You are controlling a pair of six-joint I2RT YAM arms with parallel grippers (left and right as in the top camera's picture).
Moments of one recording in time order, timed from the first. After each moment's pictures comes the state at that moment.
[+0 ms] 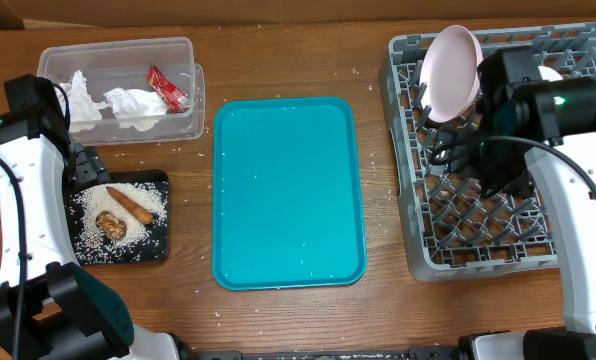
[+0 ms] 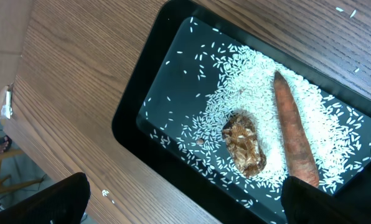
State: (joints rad) left arm 0.39 1.69 1.51 -1.20 -0.39 -0.15; right arm 0.12 1.56 1.69 -1.61 -0.01 0.39
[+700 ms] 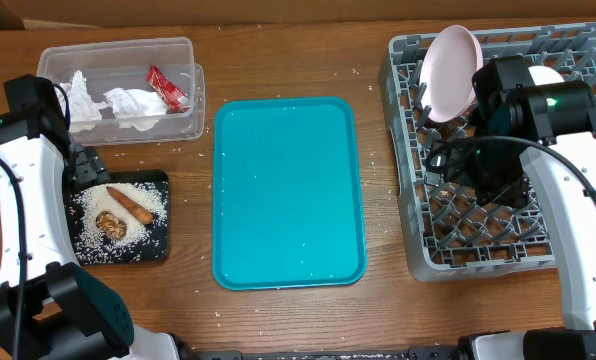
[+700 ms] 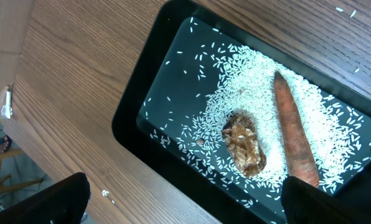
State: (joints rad) left arm 0.39 1.69 1.51 -1.20 -0.39 -0.15; right arm 0.12 1.56 1.66 -1.64 -0.06 0.38
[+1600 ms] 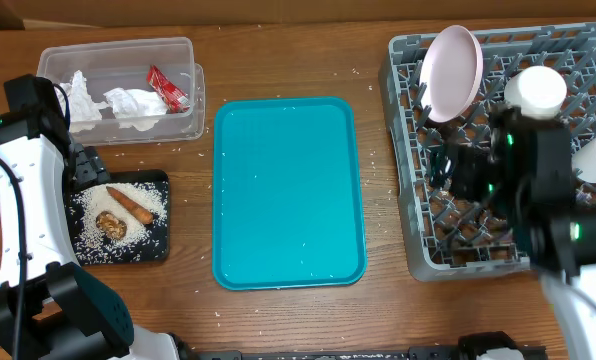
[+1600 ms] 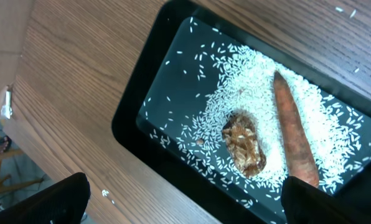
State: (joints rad) left arm 0.39 1.69 1.51 -1.20 -0.39 -0.15; right arm 0.12 1.04 1.13 -0.91 -0.04 0.36
